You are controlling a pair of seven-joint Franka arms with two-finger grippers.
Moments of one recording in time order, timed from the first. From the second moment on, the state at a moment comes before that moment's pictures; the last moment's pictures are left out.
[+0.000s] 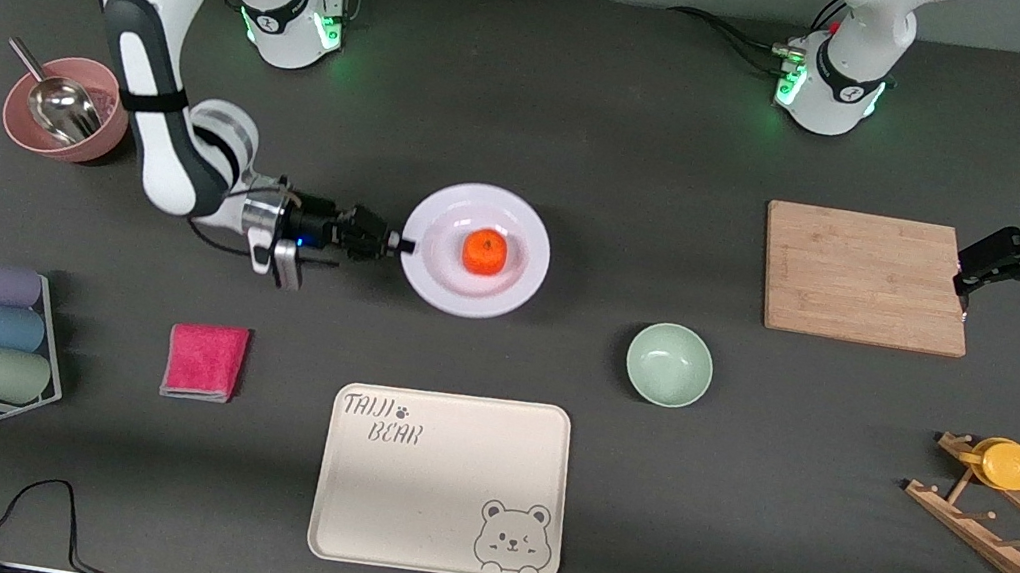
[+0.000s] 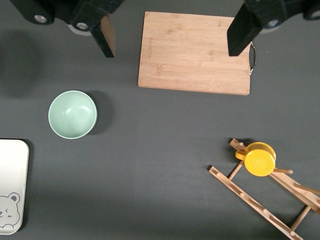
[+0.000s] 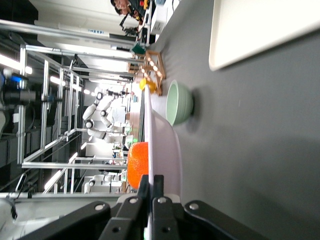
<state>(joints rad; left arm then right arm) 0.34 -0.09 -0.35 -1.74 -0.05 1.71 -0.09 0.43 0.43 -0.23 -2.21 1.77 1.84 -1.14</state>
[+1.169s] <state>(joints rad) 0.34 -0.09 -0.37 -1.75 -0.07 1.72 -0.08 0.32 1.08 -0.26 -1.17 1.77 1.85 -0.65</state>
